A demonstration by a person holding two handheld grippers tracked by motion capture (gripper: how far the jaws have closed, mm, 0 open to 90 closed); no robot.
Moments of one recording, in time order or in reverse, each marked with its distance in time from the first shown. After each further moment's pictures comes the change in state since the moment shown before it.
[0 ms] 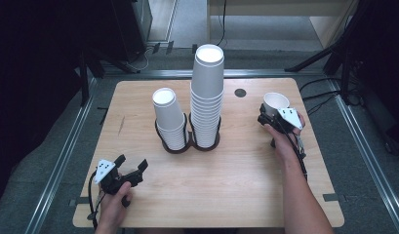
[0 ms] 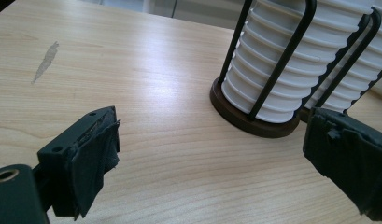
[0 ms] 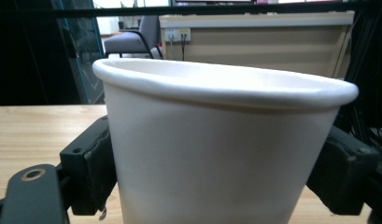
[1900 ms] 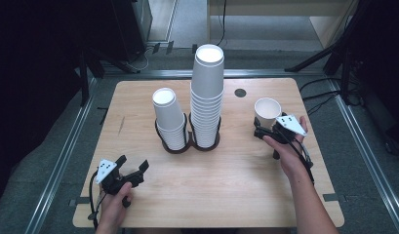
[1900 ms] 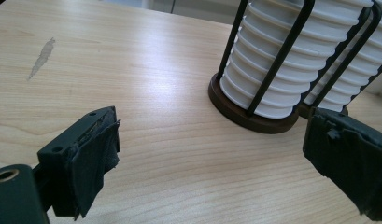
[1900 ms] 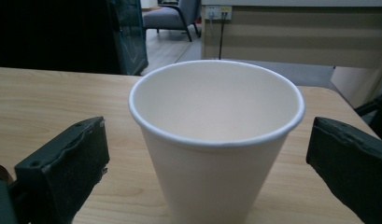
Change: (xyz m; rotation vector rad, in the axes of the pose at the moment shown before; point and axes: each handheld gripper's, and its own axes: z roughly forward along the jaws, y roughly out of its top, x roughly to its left) left arm -0.002 -0.001 0.001 0.014 0.000 0.007; right arm 0.009 0.012 -0.049 0.100 0.161 -0.049
